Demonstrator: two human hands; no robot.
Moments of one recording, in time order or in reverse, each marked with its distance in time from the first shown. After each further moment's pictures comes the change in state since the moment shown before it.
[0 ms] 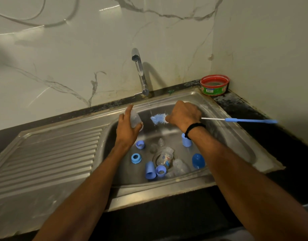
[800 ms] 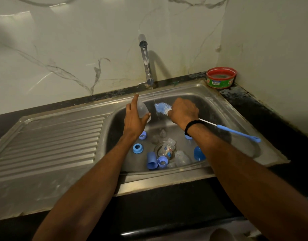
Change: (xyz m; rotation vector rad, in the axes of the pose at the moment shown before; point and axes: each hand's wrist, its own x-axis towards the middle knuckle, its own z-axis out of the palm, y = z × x) left_hand -0.003 0.010 0.006 -0.073 0.051 0.041; right_hand 0.007 -0.006 0.040 -0.032 -0.015 -0.008
